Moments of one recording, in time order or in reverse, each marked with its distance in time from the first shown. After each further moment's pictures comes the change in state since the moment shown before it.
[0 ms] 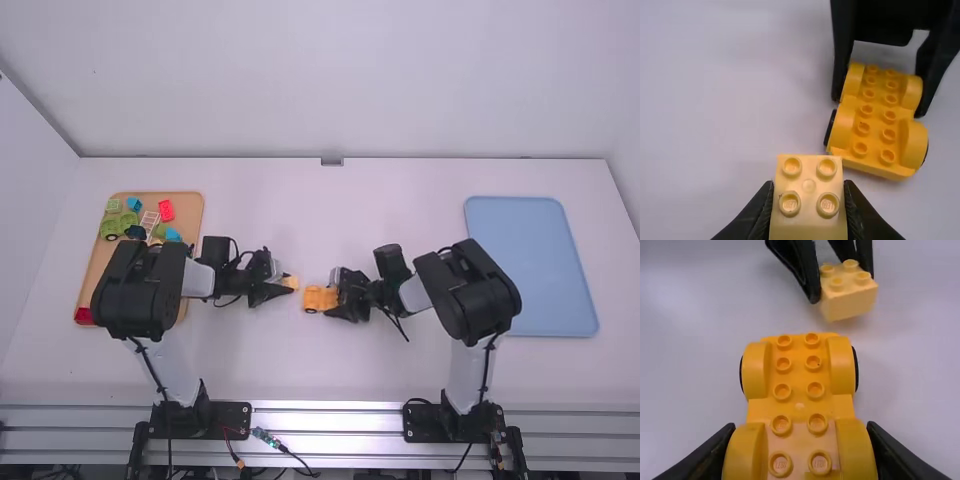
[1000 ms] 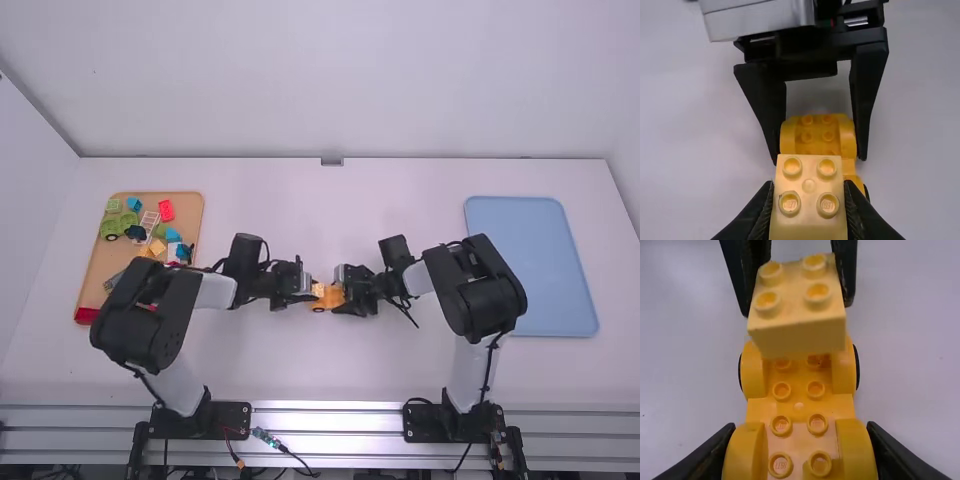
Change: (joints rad) left arm -0.242 -0.153 -0.041 0.059 -0.109 -0.012; right arm -0.055 0.000 0.108 -0.286 -0.043 -0.252
